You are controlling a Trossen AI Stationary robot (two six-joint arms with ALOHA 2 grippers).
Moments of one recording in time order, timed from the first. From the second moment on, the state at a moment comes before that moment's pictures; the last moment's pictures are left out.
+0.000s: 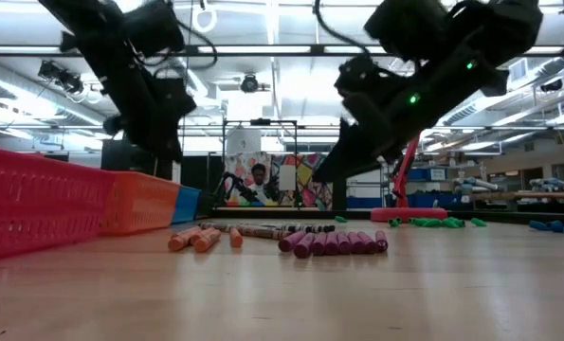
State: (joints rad) left arm 0.18 1.16 0.66 -0.44 -0.51 -0.54; right arm 0.16 1.70 0.72 0.31 0.46 0.31
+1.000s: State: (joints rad) left arm -0.39 1.15 0.65 -0.28 -0.90 -0.50; right arm 0.02 1.92 0.73 0.48 0.34 0.26
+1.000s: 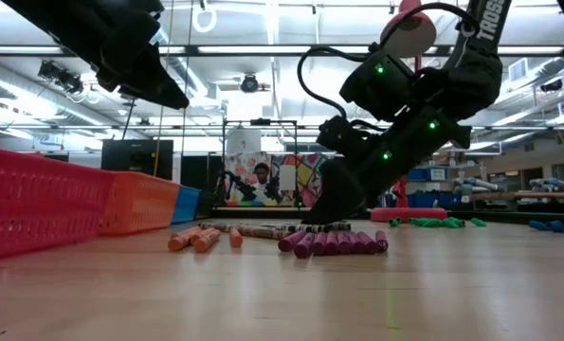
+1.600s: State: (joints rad) left arm -0.39 1.15 0.65 -0.28 -0.90 -0.49; right arm 0.00 1.90 0.72 0.43 0.29 0.29
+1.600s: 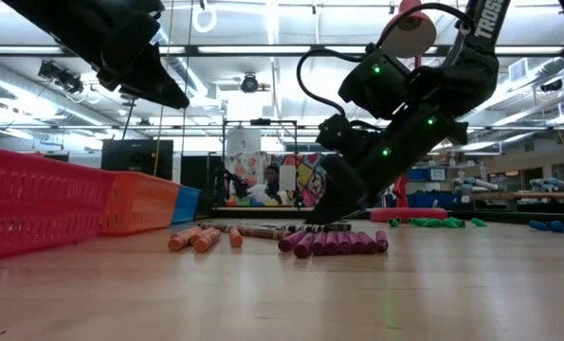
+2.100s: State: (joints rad) left arm -0.39 1.20 0.64 -0.19 -0.90 -0.47; right arm 0.01 1.73 0.72 0.39 0.32 0.23
